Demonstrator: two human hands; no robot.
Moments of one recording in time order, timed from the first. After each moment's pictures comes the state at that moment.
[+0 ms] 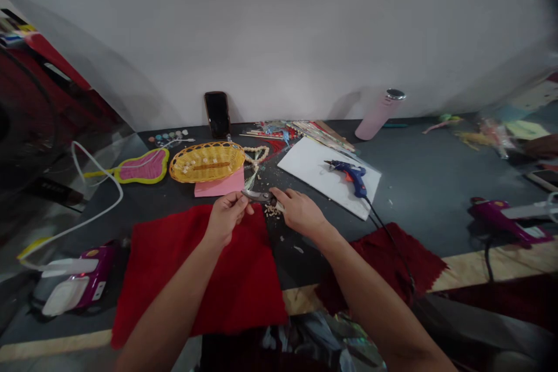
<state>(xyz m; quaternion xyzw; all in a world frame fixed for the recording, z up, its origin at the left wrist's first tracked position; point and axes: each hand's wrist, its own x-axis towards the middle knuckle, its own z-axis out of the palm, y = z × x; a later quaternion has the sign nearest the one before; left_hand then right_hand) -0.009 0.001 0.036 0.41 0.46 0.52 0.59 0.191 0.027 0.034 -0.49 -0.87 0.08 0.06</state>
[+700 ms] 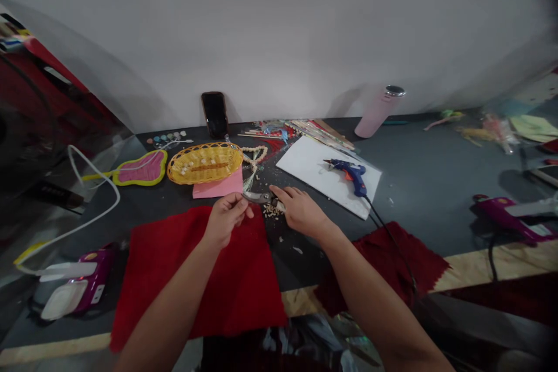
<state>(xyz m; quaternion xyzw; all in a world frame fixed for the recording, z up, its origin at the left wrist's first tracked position) -0.006 0.001 0.042 0.41 0.46 0.50 0.61 0.198 0.027 0.039 -0.47 -0.87 0.10 0.07</state>
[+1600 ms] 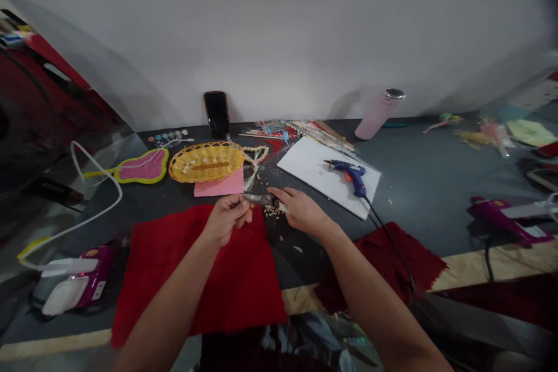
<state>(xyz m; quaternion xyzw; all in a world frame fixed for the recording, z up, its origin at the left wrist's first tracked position) -0.012 -0.001 0.048 0.41 0.43 0.46 0.66 0.200 0.032 0.041 -0.43 -0.89 0.15 0.10</state>
